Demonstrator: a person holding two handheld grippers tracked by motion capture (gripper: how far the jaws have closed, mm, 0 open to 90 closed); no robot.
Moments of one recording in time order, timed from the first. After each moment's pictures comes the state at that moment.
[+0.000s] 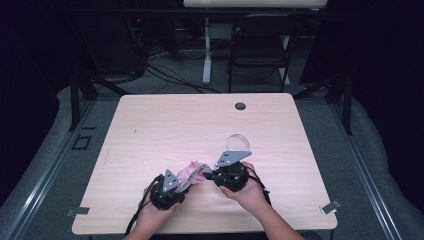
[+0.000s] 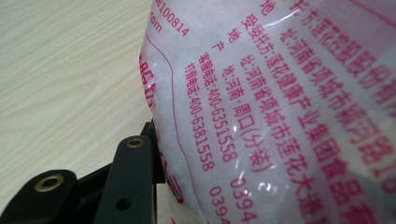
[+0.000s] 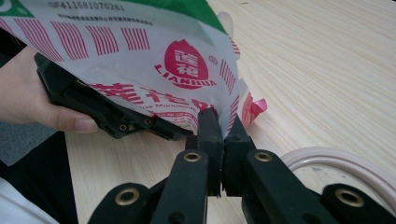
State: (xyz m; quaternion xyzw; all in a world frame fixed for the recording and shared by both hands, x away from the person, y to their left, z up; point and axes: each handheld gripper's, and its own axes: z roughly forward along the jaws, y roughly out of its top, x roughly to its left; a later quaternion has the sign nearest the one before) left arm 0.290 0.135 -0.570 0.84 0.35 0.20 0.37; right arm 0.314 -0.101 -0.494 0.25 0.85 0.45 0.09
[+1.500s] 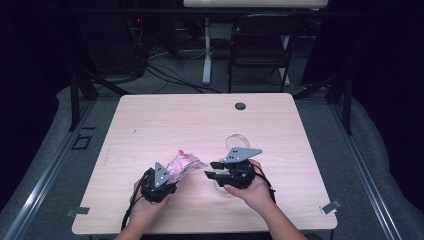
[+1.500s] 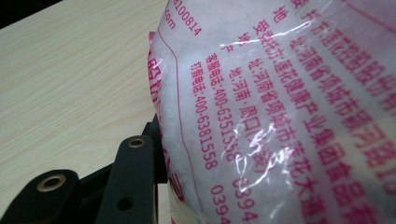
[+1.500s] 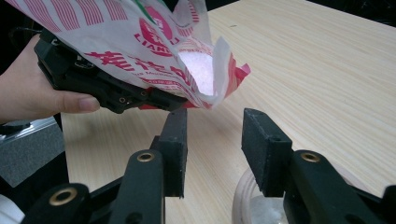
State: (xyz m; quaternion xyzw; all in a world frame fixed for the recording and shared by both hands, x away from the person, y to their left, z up) left arm 0.297 0.153 -0.548 0.81 0.37 0.27 0.36; right arm 0.317 -0.118 -0.488 0.26 0.82 0.49 0.09
